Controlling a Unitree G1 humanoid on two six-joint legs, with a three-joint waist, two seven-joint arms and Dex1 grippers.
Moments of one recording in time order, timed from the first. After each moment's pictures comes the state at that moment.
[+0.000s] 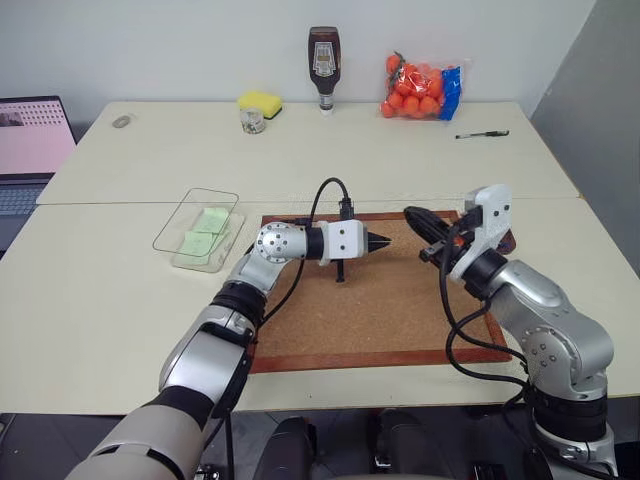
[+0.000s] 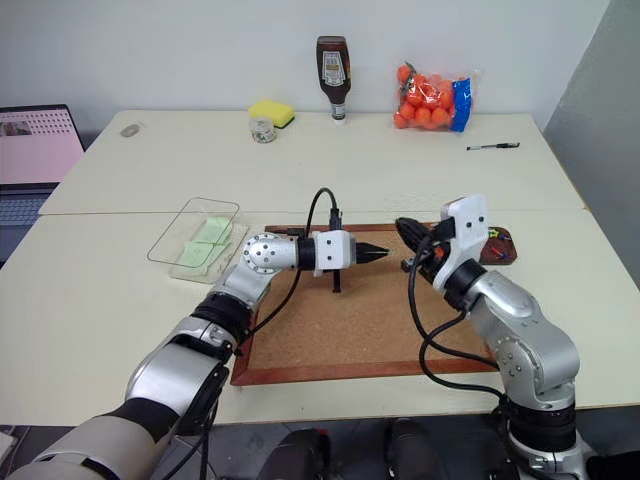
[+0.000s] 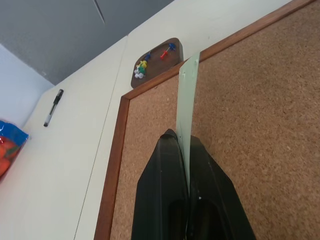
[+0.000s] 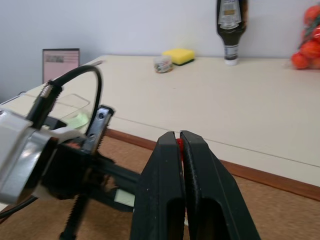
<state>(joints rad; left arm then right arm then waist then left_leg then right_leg) -0.88 0.25 -0.27 0.82 0.09 -0.56 -0.99 -0.31 -0.34 -0.13 -0.55 0.53 0.78 0.29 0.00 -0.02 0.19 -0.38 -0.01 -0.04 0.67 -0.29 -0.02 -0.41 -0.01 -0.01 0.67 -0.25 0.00</state>
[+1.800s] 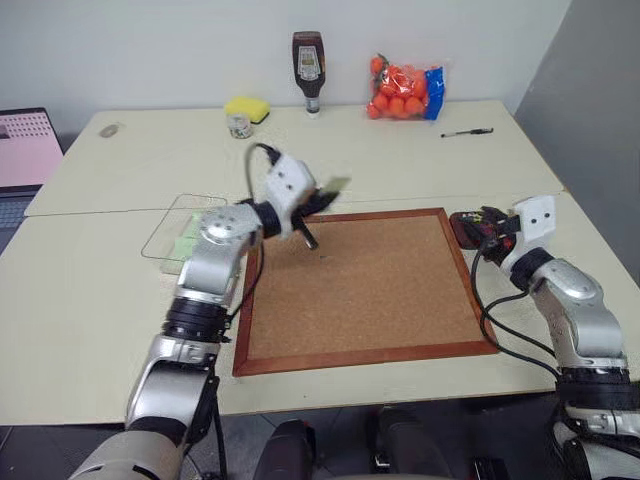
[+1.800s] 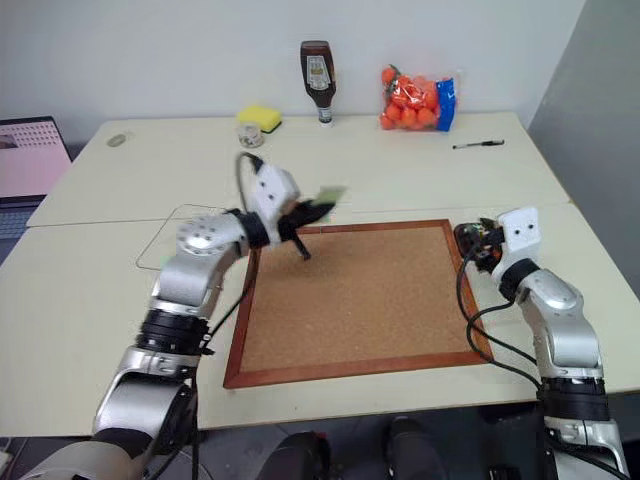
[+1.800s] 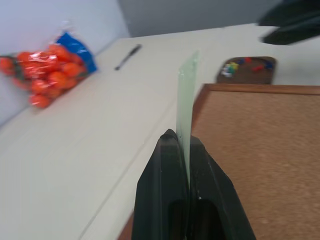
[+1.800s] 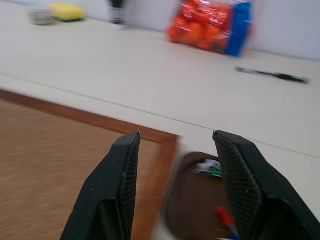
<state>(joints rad) -0.71 0.39 -0.03 0.17 -0.09 0.27 -0.76 -0.31 -0.51 -0.12 -0.10 0.31 0.34 0.52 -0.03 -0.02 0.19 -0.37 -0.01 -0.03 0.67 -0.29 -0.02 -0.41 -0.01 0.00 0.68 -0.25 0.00</state>
